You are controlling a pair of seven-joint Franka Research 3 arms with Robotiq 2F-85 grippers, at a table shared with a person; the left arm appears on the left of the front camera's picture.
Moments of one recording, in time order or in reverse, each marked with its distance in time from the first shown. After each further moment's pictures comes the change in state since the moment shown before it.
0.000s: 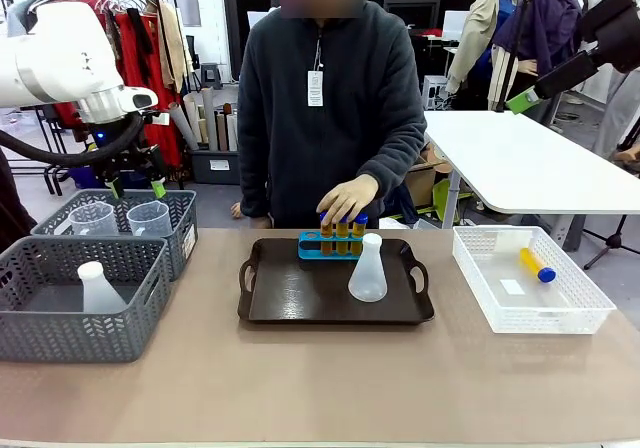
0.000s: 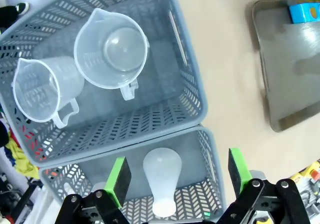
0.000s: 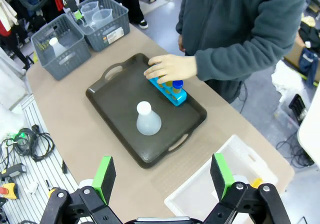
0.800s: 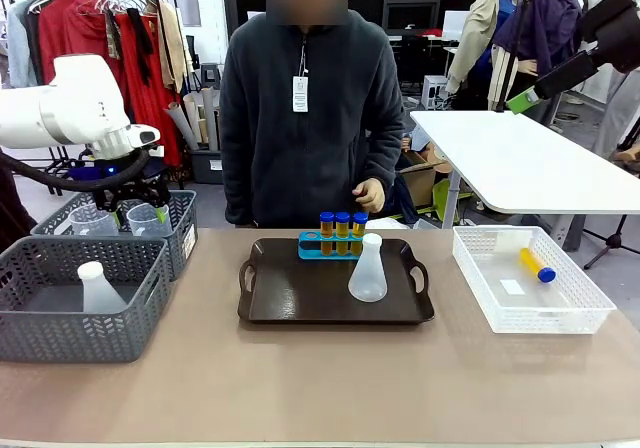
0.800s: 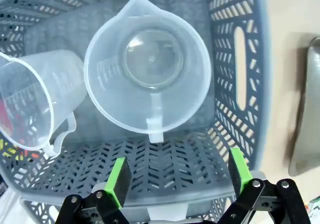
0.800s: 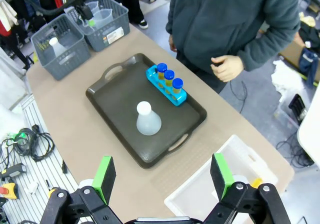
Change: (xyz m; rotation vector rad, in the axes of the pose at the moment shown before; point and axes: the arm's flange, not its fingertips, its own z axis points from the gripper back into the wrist) left arm 0.026 0.045 -0.088 0.016 0.033 0.198; right arm 0.000 0.000 0.000 0.000 0.000 0.000
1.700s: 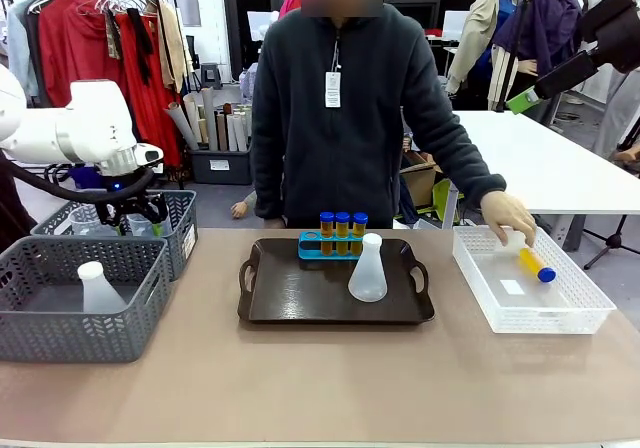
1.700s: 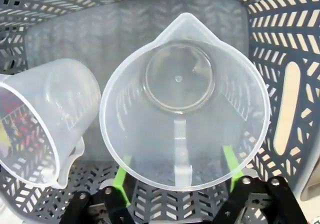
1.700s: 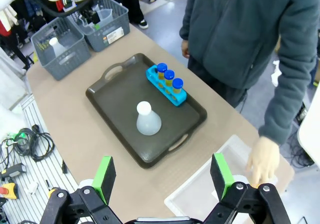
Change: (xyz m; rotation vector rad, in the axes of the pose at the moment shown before) left arm 0.023 0.014 -0.041 0.061 0.018 0.046; right arm 0.000 0.000 0.000 0.000 0.000 0.000
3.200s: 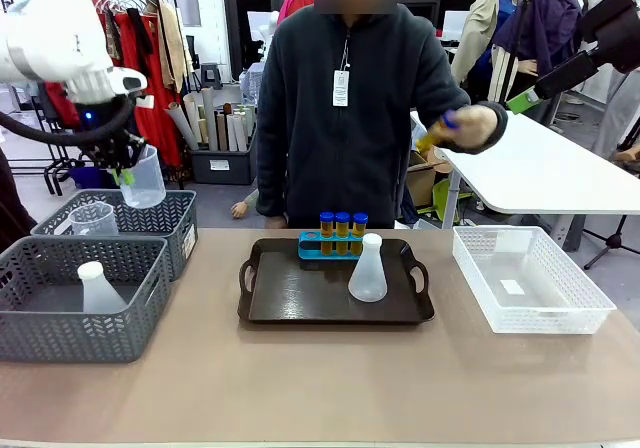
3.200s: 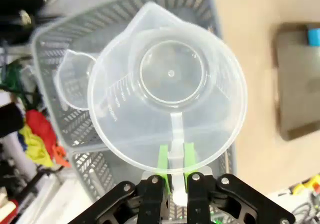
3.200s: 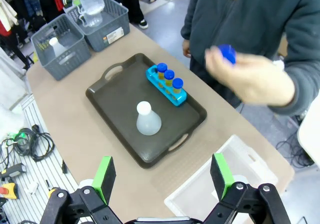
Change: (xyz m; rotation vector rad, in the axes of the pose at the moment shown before) left arm -0.053 -0.027 0.180 0.016 -0.100 -0.189; right arm 0.000 0.000 0.000 0.000 0.000 0.000
